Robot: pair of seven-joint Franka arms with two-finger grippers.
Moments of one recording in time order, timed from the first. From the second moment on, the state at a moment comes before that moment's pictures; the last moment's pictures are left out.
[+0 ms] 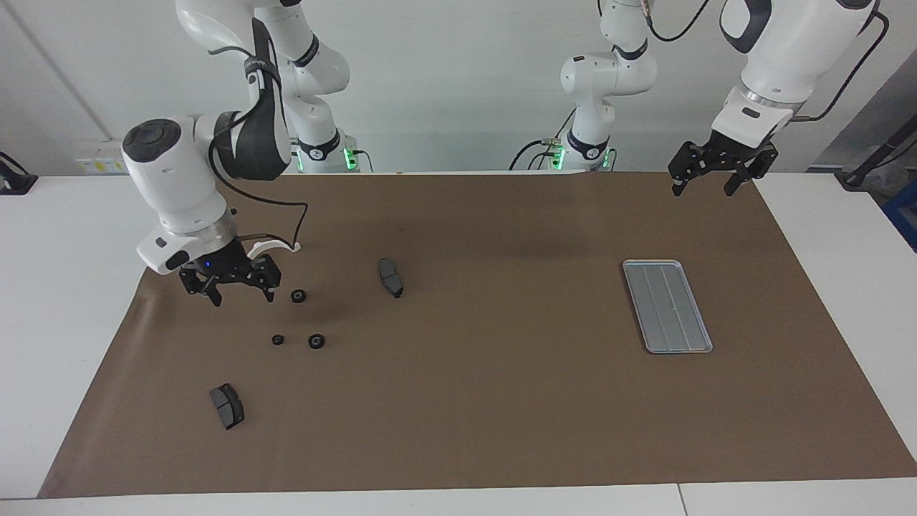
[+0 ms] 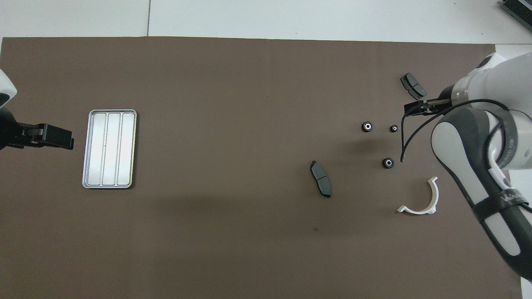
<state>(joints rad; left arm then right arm) -0.01 -0.07 -0.06 -1.67 0.00 1.60 0.01 0.05 0.23 -0.06 -1.80 0.01 2.18 -0.08</state>
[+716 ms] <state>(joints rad) -0.01 -0.07 -0.06 -1.67 0.00 1.60 0.01 0.06 0.35 -0.06 -1.93 0.01 2.43 -0.08</state>
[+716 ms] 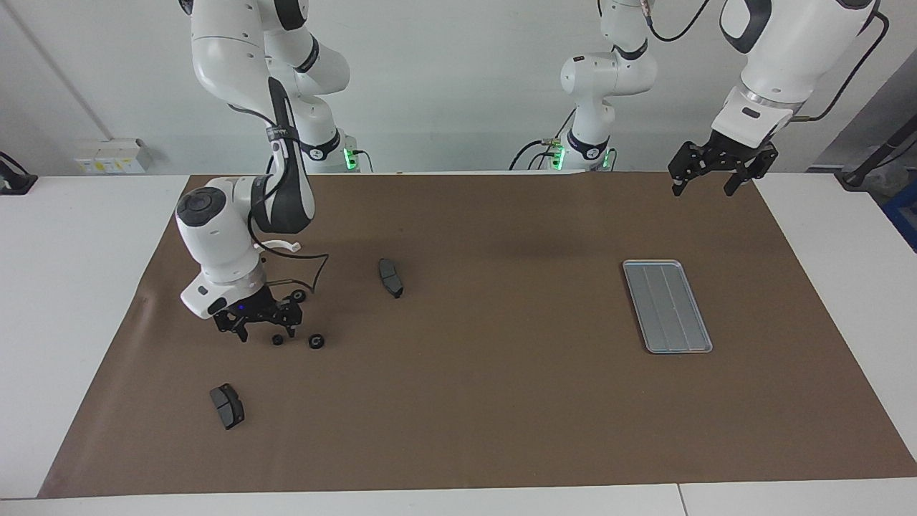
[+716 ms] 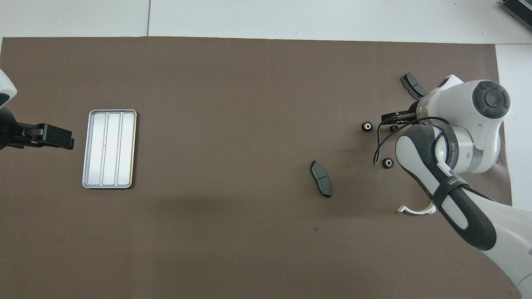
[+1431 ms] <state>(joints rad) -0.01 -0.07 -0.06 -1.67 0.00 1.60 0.01 0.05 0.38 -0.06 -1.97 0.01 2.48 -0.08</state>
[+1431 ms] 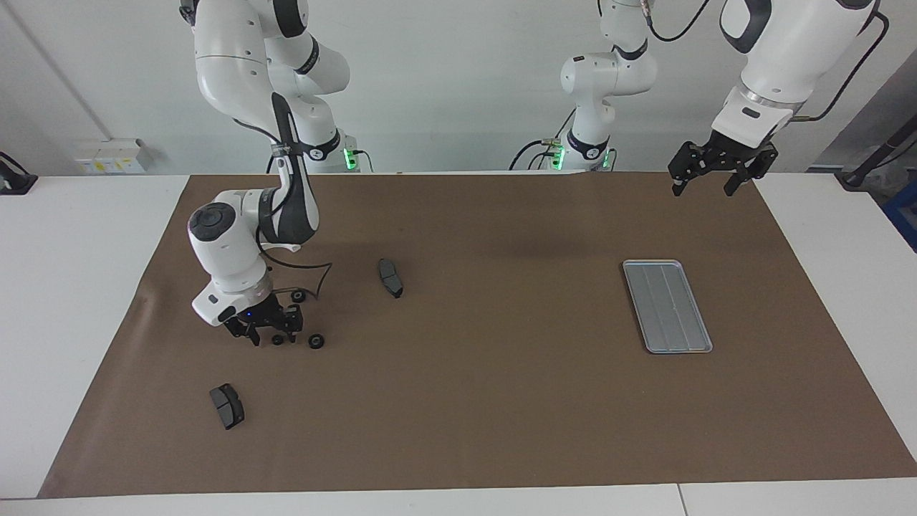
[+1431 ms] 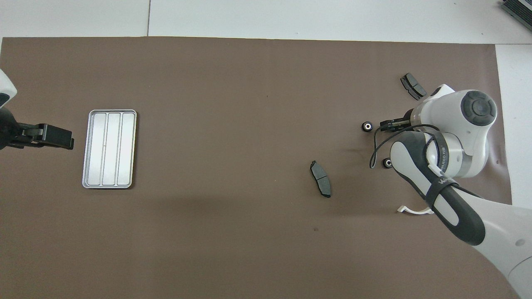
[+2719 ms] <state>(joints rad) -0.01 -0.07 -0.06 -1.67 0.00 1.60 0.01 0.05 0.36 -0.06 -1.99 0.02 2.45 -0.08</state>
